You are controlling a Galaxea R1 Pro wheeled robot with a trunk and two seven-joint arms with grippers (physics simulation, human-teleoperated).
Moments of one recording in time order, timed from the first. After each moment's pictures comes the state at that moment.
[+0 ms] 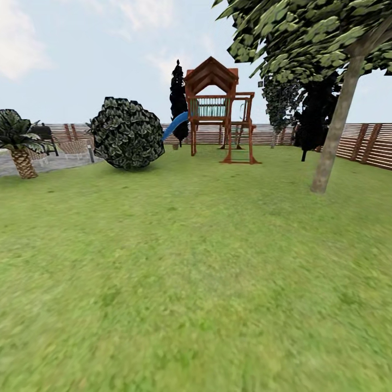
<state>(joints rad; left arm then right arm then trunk) 0.01 -0.02 0.01 -0.53 -0.01 -0.08 0.13 -0.04 -0.01 -0.01 -0.47 0.00 -0.06 -0.01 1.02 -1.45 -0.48</state>
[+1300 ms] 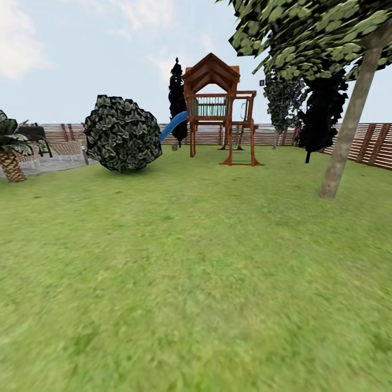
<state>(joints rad) 0.01 -0.02 0.01 -0.52 0.00 -0.08 0.13 -0.04 0.00 0.00 -0.47 0.01 -0.08 -0.01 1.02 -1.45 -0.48</state>
